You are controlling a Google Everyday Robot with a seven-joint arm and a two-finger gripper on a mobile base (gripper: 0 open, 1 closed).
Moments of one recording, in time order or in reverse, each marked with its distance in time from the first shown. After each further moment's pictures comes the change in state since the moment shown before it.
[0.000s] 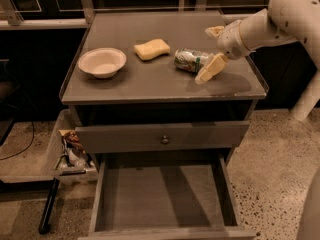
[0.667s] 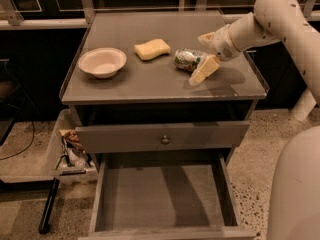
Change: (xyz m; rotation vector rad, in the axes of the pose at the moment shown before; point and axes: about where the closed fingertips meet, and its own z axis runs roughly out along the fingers) arm 0.009 -0.003 0.033 -0.087 0.024 0.070
